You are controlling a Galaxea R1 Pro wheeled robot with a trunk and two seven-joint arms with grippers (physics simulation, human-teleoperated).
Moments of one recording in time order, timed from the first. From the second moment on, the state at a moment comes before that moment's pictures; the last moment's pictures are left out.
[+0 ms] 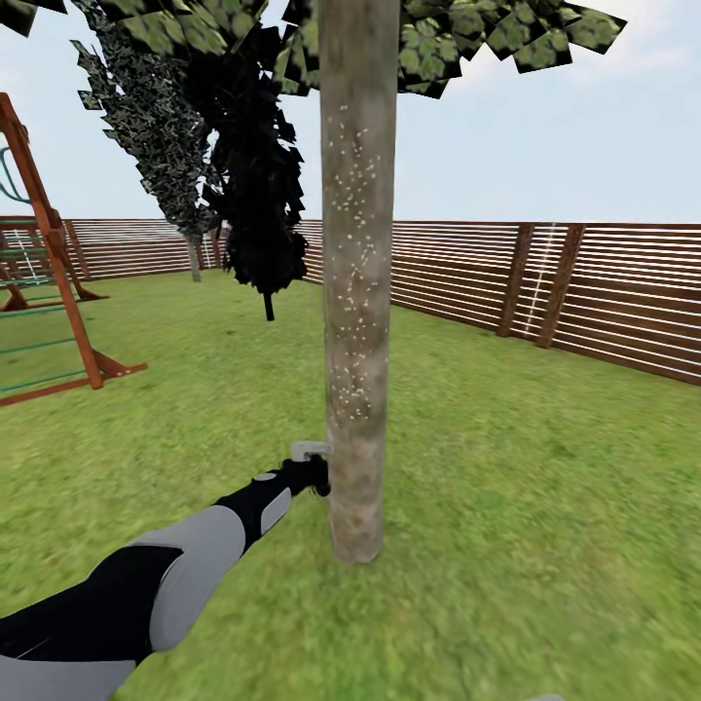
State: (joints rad) left arm -1.05 -0.17 0.02 -0.03 0.01 -0.07 -0.17; right arm -0.43 -0.08 0.08 0.06 0.09 -0.22 -0.08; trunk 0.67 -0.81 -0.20
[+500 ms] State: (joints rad) left arm -1.05 -0.13 0.02 -0.03 0.00 -0.06 -0.28; right arm -0.43 -0.08 0.07 0.06 0.09 -0.22 -0.08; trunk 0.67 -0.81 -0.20
